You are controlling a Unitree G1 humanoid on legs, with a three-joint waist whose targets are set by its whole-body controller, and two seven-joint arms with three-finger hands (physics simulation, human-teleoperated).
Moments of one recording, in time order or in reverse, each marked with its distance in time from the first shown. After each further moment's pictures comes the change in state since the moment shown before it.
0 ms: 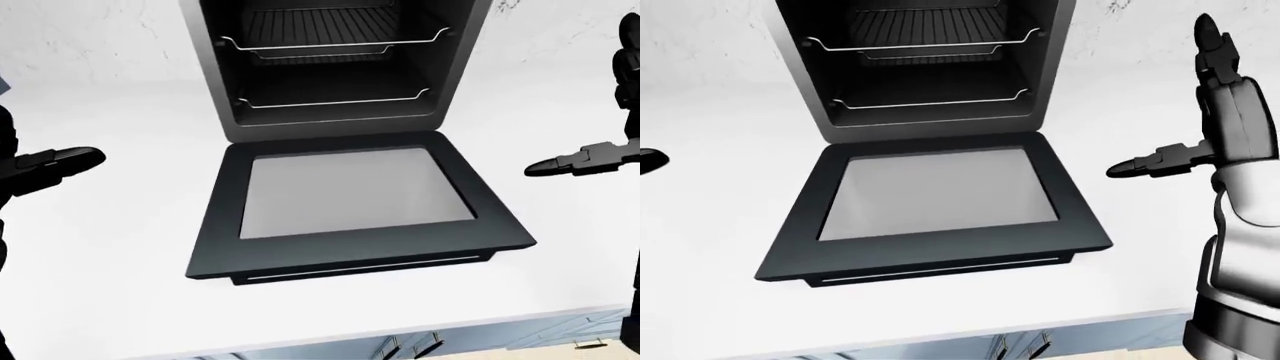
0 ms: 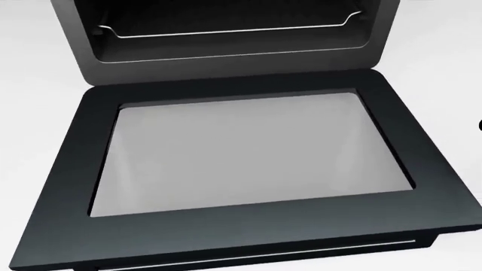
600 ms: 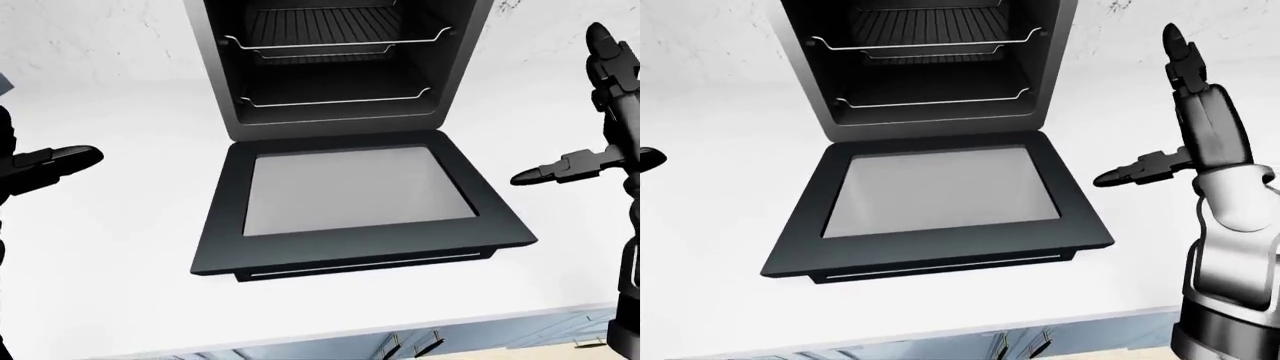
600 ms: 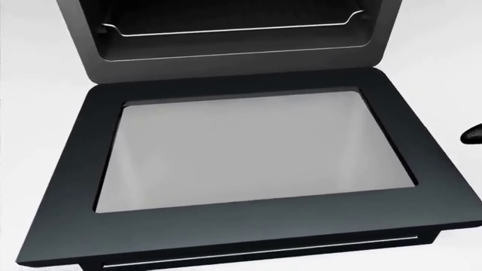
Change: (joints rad) left arm -0.002 0.006 0.002 0.006 -0.010 -0.005 0.002; right arm 0.017 0.043 0.021 -0.034 -0.066 -0.057 0.047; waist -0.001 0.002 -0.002
